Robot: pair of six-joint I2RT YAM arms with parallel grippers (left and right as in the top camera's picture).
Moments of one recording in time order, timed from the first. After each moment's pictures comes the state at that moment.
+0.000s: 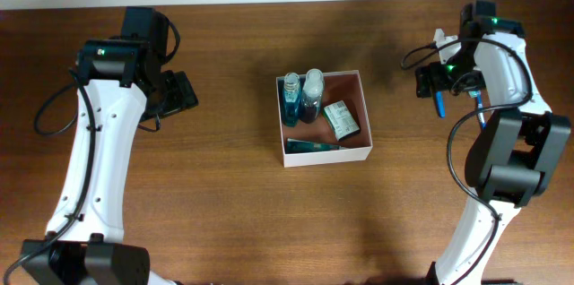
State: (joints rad) left arm -0.08 1.69 1.76 -1.42 -0.22 -0.49; right arm -0.20 2.22 1.89 -1.12 -0.04 -0.32
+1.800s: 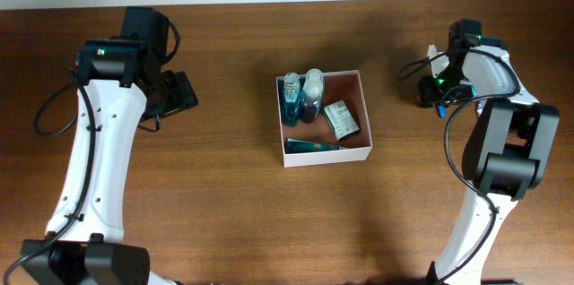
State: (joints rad) left arm -0.08 1.69 1.76 -1.42 -0.22 -0.49; right arm -0.20 2.28 1.78 -0.97 0.00 -0.29
